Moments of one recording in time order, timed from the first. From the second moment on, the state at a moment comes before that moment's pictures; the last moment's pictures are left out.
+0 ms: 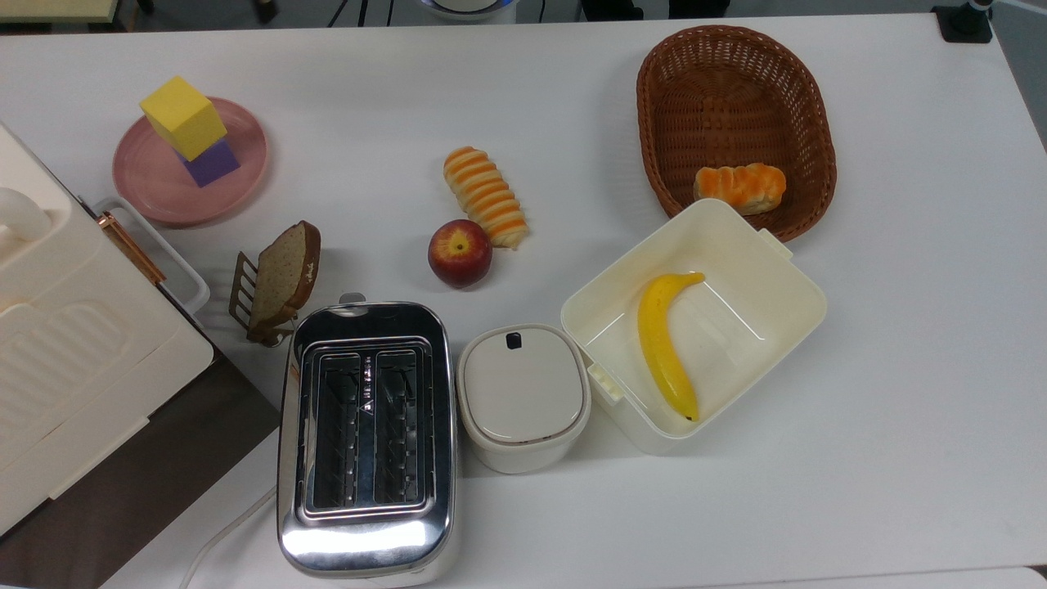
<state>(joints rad) 0.09 -0.16 -0.42 -1.85 -0.04 1.82 0.15</state>
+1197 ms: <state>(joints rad) -0.15 0.00 -0.43 -1.92 -0.04 1.95 0.12</state>
